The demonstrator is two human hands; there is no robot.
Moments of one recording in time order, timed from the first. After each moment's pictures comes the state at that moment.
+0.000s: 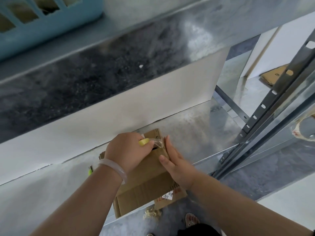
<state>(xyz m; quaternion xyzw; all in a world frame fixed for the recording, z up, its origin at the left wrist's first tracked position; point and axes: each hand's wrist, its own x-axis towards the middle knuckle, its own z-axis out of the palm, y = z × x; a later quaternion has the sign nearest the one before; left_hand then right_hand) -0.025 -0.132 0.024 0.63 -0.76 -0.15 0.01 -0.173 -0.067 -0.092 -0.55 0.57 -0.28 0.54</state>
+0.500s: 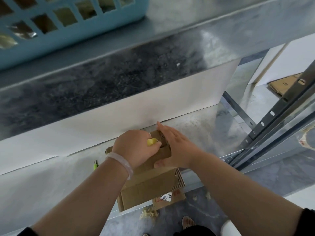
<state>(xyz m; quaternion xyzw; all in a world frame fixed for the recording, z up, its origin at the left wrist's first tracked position) -0.020 -0.134 0.030 0.59 -0.80 -0.11 -0.06 -0.183 -0.117 -0.057 -0.74 0.55 -0.15 0.36</state>
